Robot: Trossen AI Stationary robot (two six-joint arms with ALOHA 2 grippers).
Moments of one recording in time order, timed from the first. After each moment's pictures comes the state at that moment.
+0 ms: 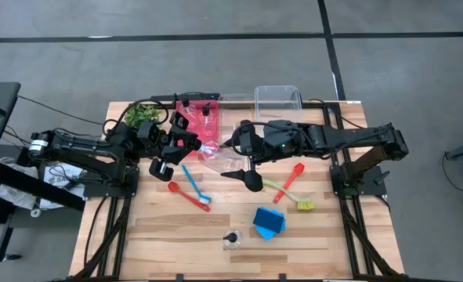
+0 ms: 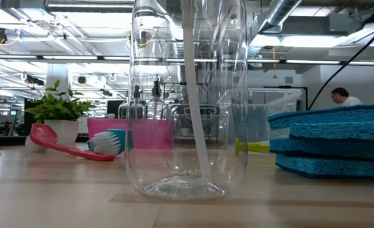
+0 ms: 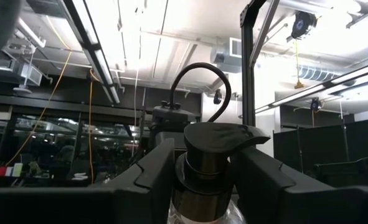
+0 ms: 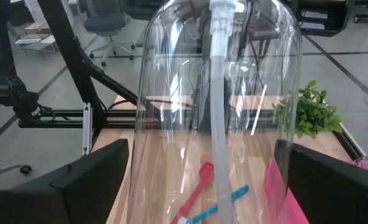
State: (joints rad) left arm -0.06 1.08 0.75 0.95 0.11 -0.10; right arm 0.11 1.41 1.60 -0.41 0.02 0.07
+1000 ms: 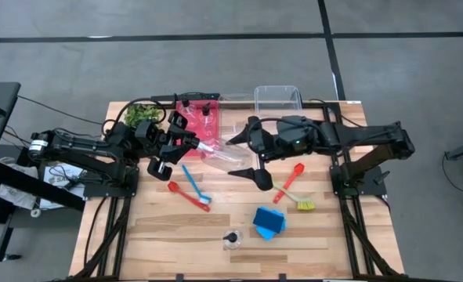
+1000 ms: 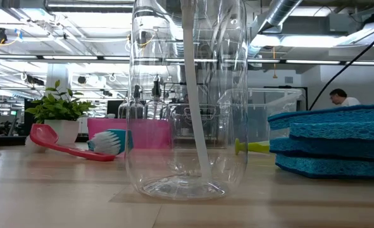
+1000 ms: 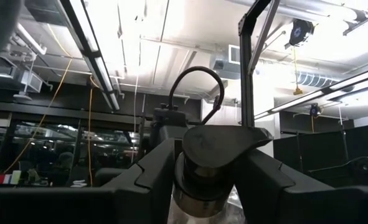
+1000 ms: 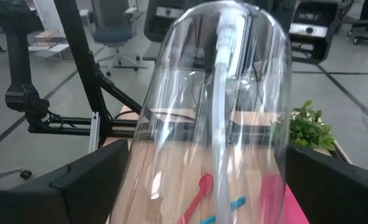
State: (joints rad) left arm -0.06 1.08 0.75 0.97 0.10 -0.10; right arm 0.13 1.34 1.60 -0.42 0.03 0.03
